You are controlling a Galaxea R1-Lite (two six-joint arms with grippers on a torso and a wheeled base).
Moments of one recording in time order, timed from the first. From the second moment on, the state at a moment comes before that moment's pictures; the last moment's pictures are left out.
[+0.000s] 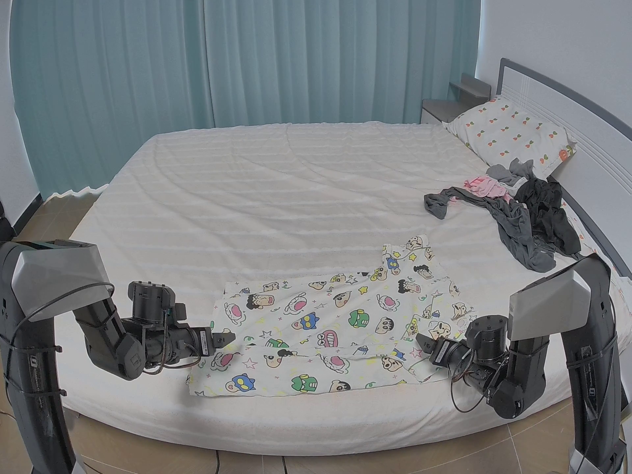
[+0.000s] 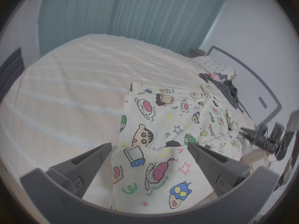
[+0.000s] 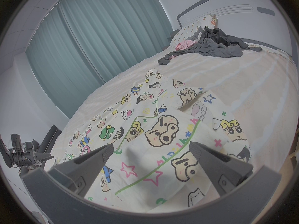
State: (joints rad) left arm -0.14 2.28 -0.65 -0.93 -0.19 -0.17; right arm 0.35 2.53 -0.49 -1.55 -0.16 0.57
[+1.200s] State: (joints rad) left arm -0.13 2.25 -0.23 -1.55 -0.39 -0.91; right arm 0.58 2.35 -0.66 -1.16 0.01 0.82
